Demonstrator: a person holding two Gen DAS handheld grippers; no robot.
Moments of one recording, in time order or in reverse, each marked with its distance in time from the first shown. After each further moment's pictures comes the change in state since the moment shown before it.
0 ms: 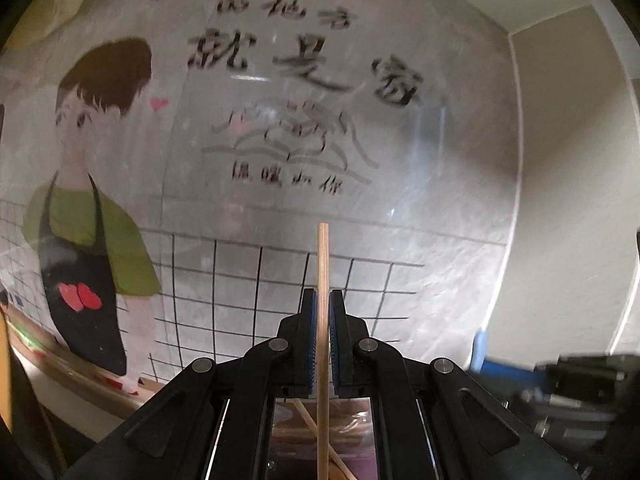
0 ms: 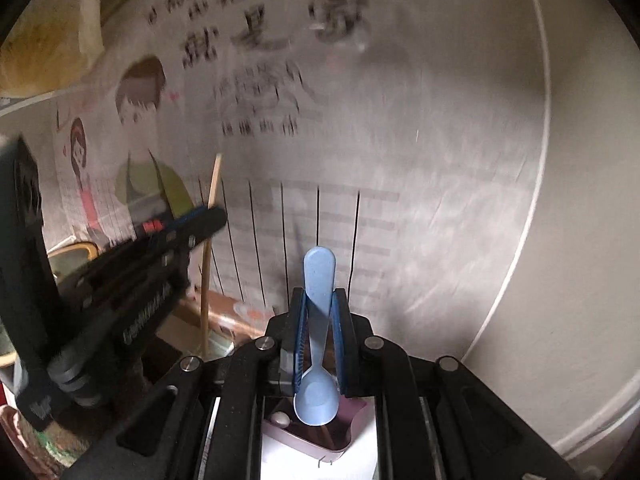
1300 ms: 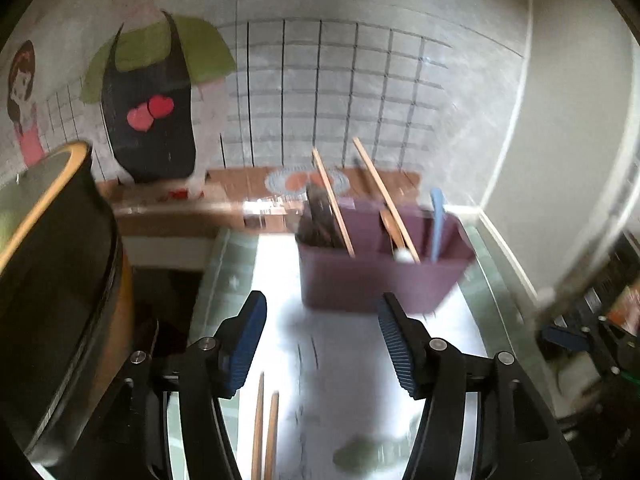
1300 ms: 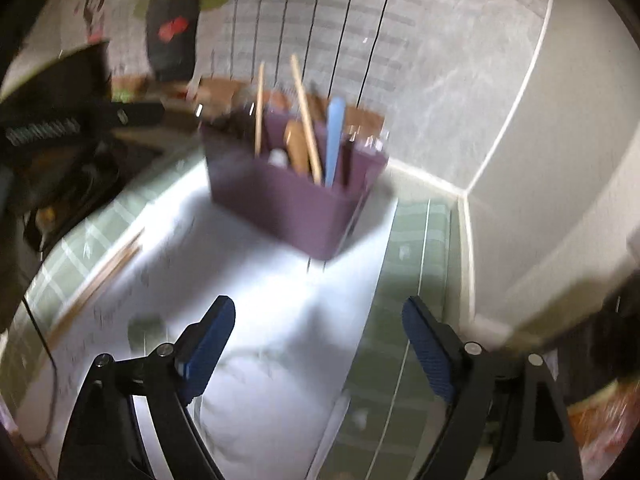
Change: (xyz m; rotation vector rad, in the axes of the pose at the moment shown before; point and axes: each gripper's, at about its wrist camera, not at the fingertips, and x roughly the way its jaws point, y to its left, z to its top) left arm -0.097 0.015 -0.108 0.043 0.568 0.143; right arm -0.015 0.016 -0.180 -0.165 0.406 -0.048
